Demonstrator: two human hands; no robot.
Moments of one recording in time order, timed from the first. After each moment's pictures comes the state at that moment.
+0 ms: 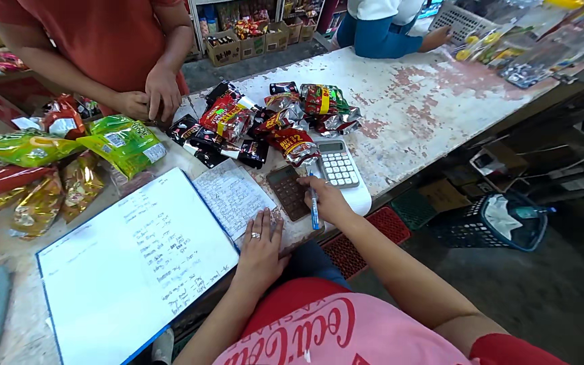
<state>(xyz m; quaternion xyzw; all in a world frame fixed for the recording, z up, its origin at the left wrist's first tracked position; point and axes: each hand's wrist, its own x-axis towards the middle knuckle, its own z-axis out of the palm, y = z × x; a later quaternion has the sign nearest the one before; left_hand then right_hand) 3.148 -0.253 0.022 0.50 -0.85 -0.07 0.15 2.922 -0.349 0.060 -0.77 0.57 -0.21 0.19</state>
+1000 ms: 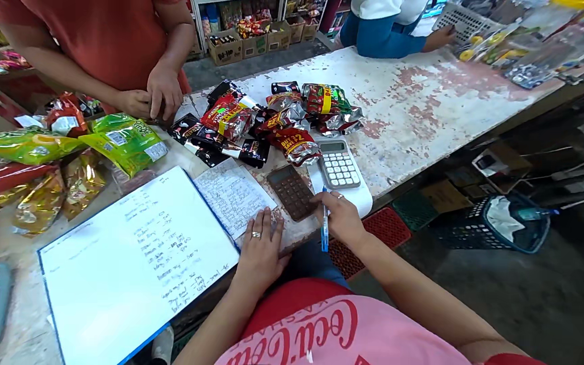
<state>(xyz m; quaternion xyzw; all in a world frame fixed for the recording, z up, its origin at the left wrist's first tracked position) 3.148 -0.253 0.020 0.50 -0.85 -0.09 0.14 2.914 -0.305 0.053 -0.77 0.57 -0.27 0.07</state>
